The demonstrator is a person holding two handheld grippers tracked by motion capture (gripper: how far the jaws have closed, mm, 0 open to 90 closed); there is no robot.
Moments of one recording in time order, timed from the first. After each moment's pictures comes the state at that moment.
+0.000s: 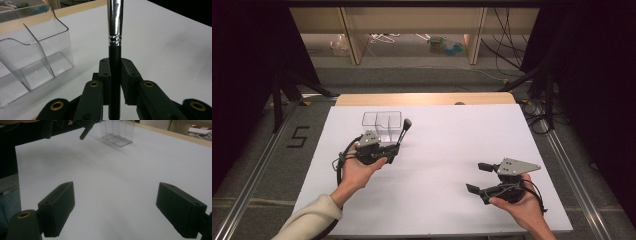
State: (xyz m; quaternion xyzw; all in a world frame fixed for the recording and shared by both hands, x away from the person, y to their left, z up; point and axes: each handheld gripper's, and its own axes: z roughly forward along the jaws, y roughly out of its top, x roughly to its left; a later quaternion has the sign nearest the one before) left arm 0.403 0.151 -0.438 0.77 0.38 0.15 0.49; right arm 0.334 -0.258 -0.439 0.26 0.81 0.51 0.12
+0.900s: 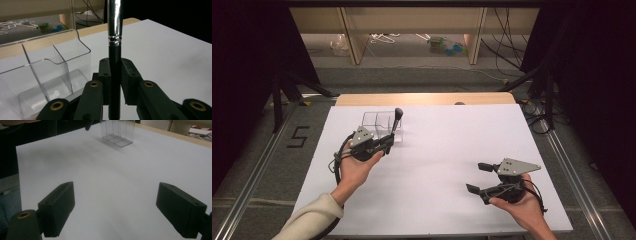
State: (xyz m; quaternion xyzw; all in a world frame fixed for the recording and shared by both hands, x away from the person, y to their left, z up) left arm 0.408 0.161 -0.433 0.72 0.39 0.21 0.53; right arm 0.333 -0.259 -0.439 0.27 0.81 0.51 0.12
